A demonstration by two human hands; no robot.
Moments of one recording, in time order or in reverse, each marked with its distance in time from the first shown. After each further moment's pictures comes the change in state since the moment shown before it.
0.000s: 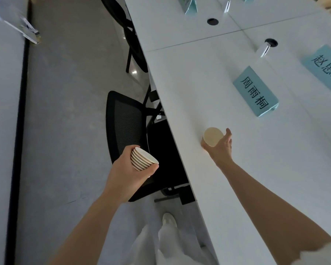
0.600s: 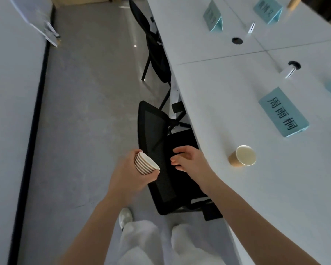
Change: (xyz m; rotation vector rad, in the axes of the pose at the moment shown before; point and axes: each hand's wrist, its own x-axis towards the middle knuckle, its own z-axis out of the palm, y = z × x) left_hand 0.042 -0.060 -0.085 0.044 0.039 -0.015; right_hand -0.130 -0.135 0.096 0.223 -0.553 -0.056
